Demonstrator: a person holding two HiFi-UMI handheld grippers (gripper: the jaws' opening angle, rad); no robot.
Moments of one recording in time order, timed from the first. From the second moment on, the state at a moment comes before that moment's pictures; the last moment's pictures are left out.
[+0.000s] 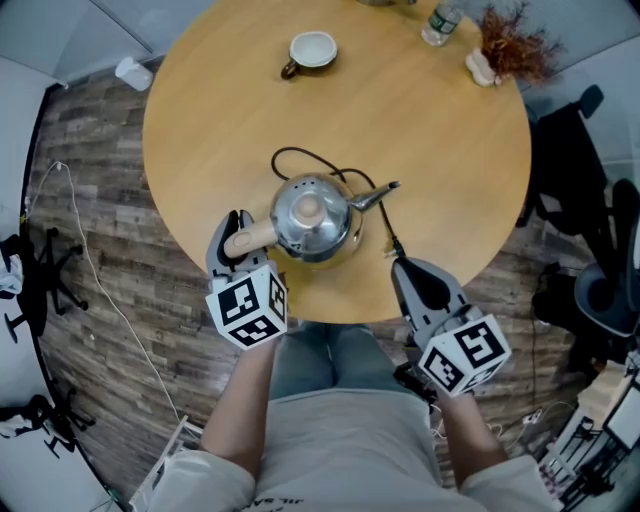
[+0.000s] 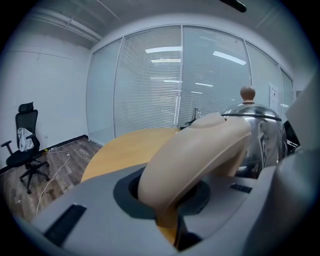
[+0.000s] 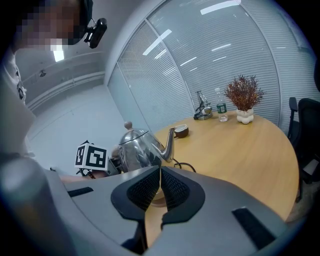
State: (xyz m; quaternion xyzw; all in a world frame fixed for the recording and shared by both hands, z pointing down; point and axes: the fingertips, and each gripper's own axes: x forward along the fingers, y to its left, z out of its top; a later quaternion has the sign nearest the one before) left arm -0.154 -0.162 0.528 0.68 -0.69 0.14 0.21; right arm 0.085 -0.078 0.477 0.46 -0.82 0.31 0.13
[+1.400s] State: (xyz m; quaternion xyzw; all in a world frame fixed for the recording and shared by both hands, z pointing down) left arm -0.145 -0.144 0.408 0.74 -0.64 0.10 0.19; right arm 0.109 -0.082 0.384 0.48 -0.85 0.22 0.09
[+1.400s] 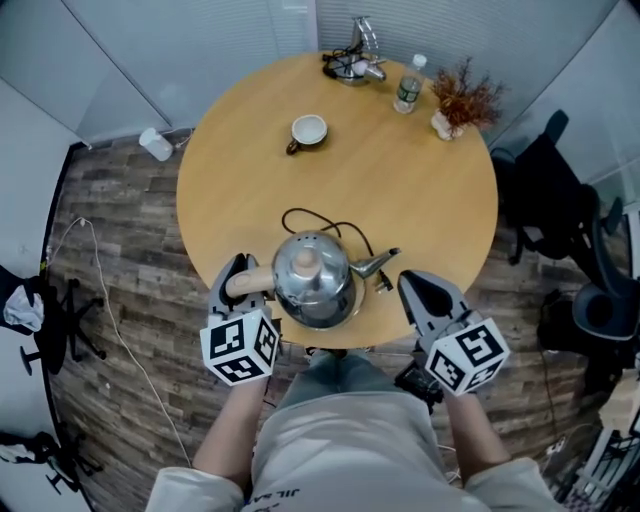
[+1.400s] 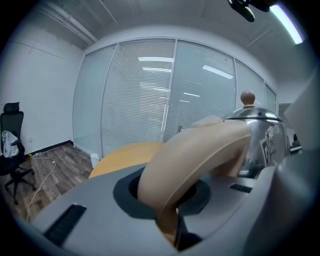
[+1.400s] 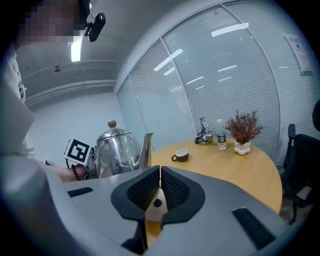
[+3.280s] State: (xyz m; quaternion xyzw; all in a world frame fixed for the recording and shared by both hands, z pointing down) left arm -0.171 -0.077 0.365 0.71 -0.67 0.06 0.19; right arm 0.079 -0.073 0.353 0.42 -0.88 0.19 0.10
